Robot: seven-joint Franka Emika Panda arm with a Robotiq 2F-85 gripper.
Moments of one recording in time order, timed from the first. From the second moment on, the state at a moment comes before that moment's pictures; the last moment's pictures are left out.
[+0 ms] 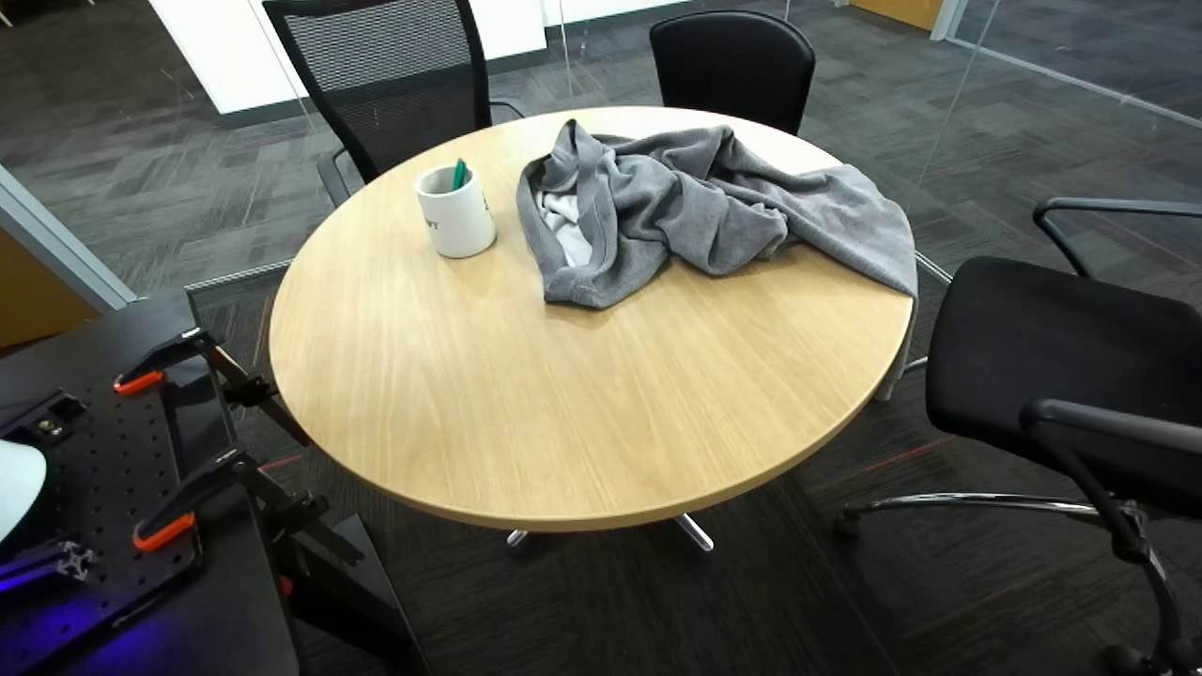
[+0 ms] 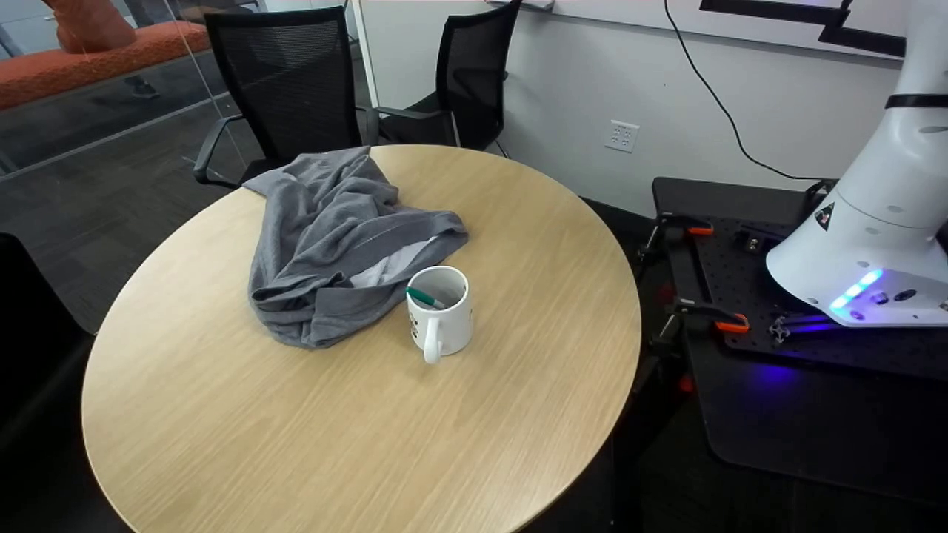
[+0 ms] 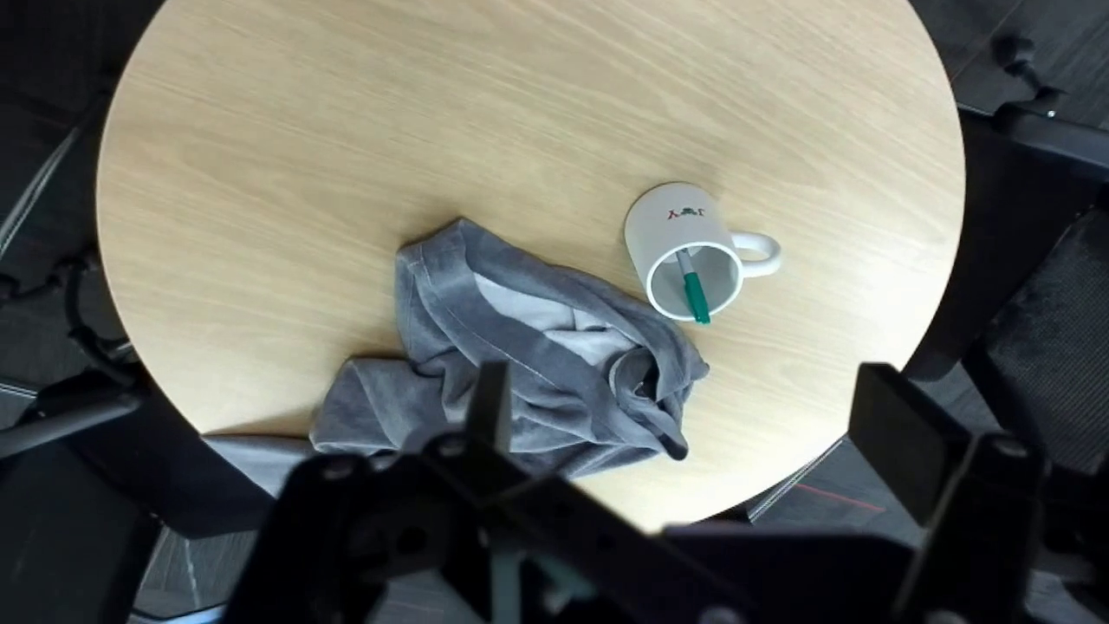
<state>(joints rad) 0.03 -0.93 -0.04 -2.69 0.06 2.08 -0.11</state>
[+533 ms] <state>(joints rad) 0.13 -0.68 0.04 -2.69 0.07 2.41 -0.09</state>
